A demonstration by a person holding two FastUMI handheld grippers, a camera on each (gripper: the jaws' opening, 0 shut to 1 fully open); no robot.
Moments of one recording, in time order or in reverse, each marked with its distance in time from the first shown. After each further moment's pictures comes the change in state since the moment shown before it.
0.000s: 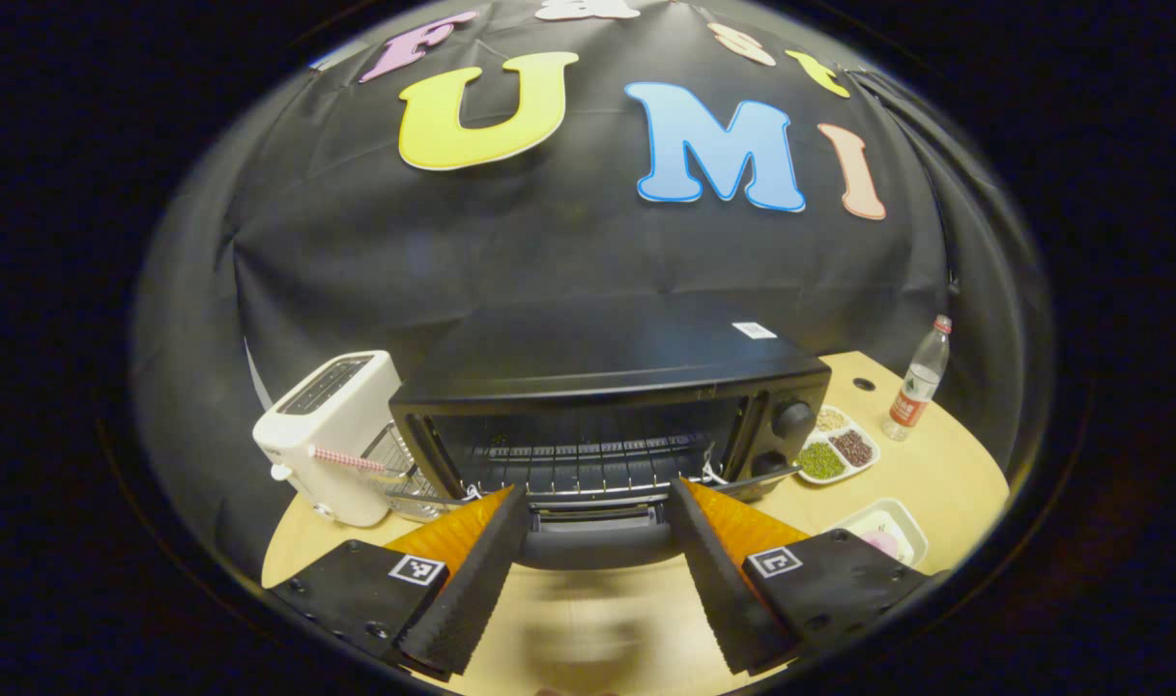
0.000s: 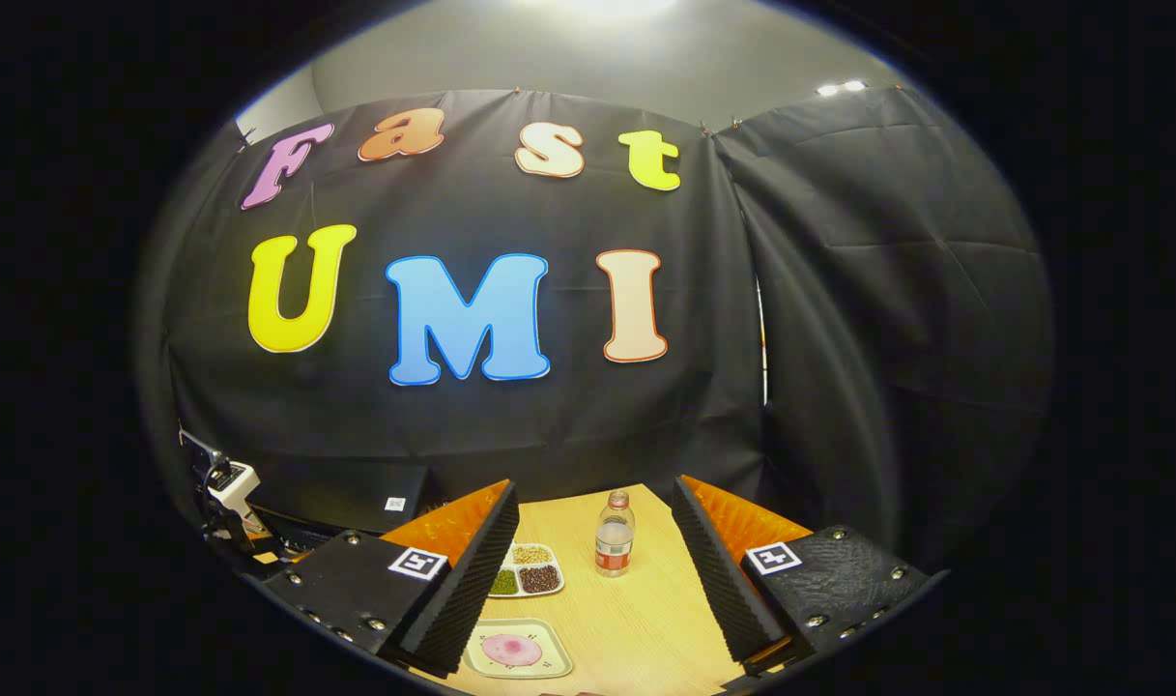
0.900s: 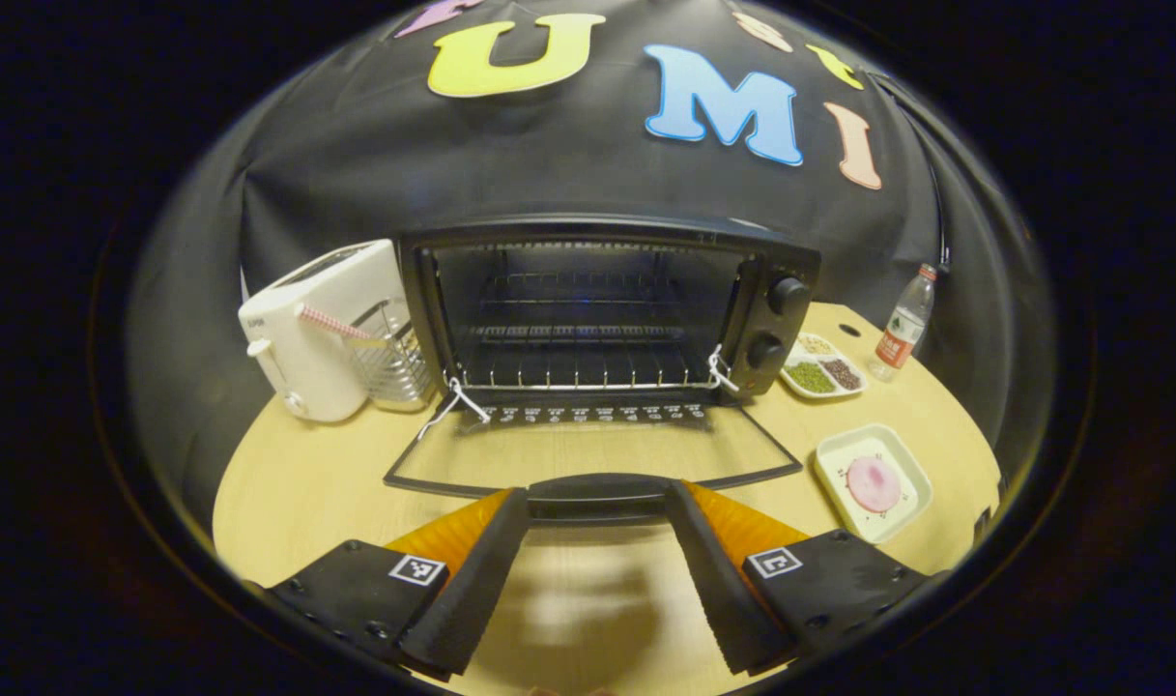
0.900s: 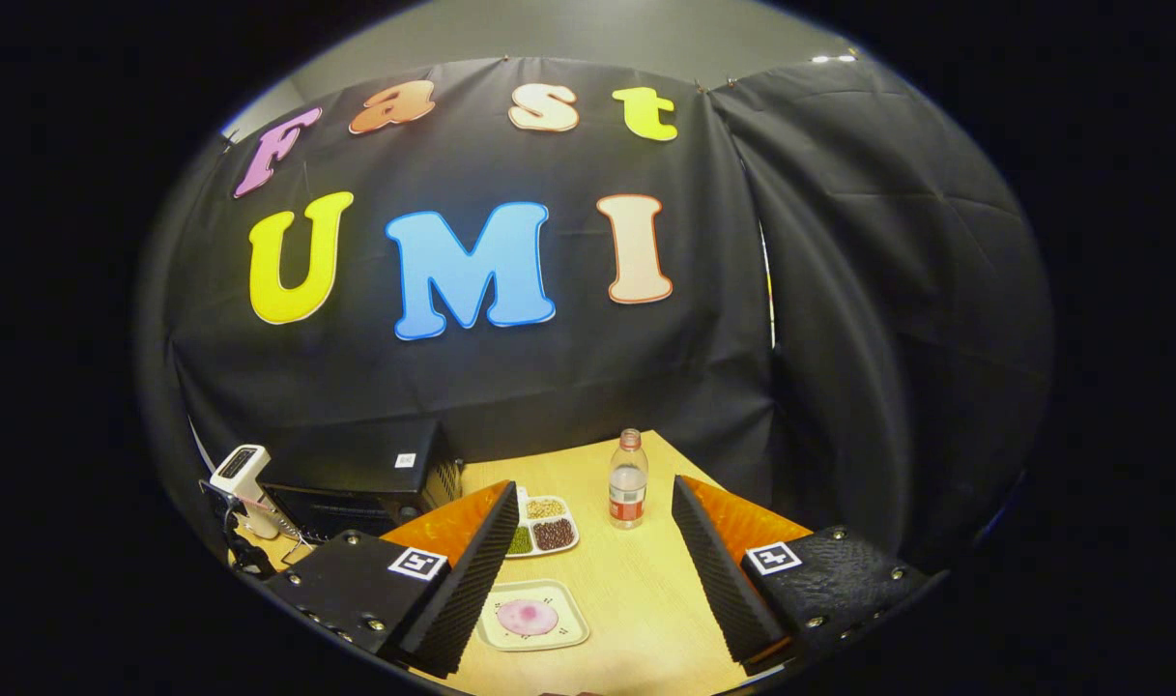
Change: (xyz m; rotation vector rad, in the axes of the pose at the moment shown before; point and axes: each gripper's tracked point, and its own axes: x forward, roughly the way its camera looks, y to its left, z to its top) left arm -0.021 0.002 -0.117 -0.083 0.158 -0.053; right arm -0.010 0.008 -0.058 0.051 0.173 0.021
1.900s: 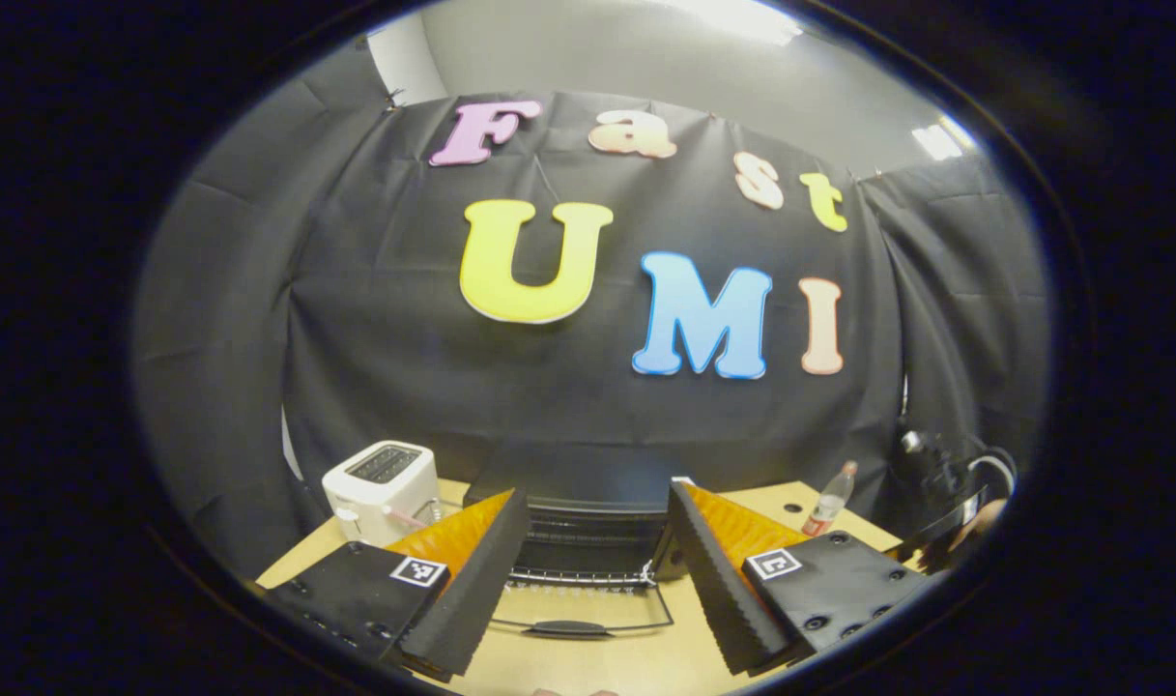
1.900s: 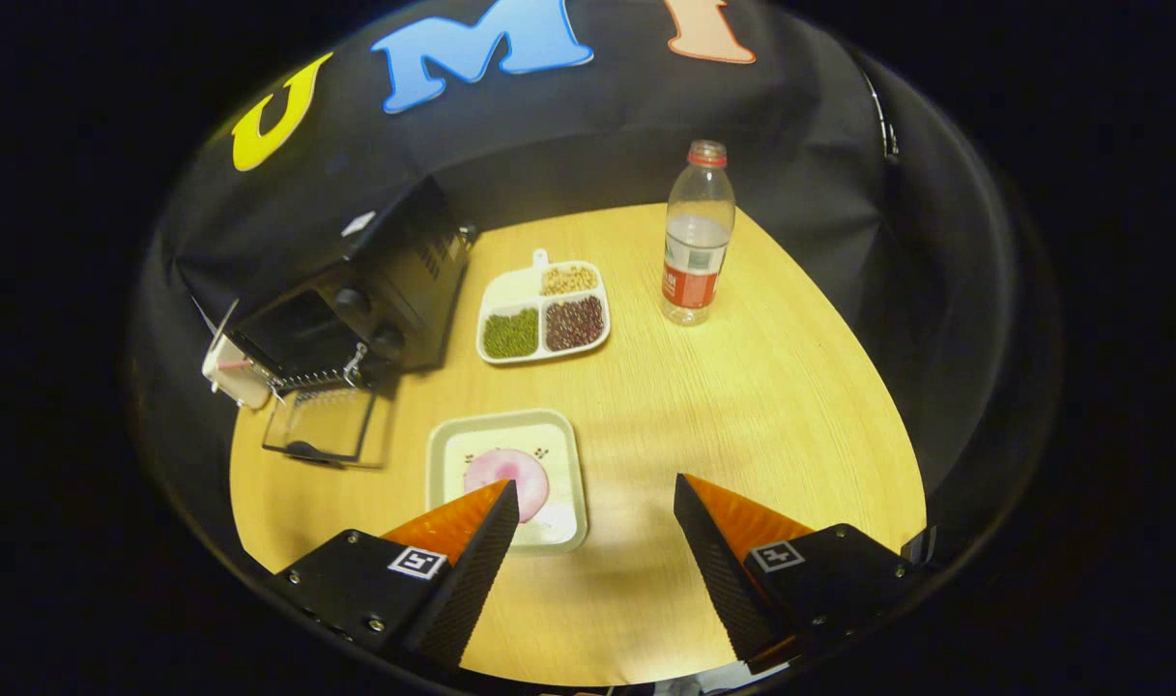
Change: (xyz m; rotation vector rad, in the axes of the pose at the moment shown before) left arm -0.215 -0.014 0.210 -0.062 -0.585 -0.026; right arm 0.087 -0.009 -0.218 -0.104 0.744 0.189
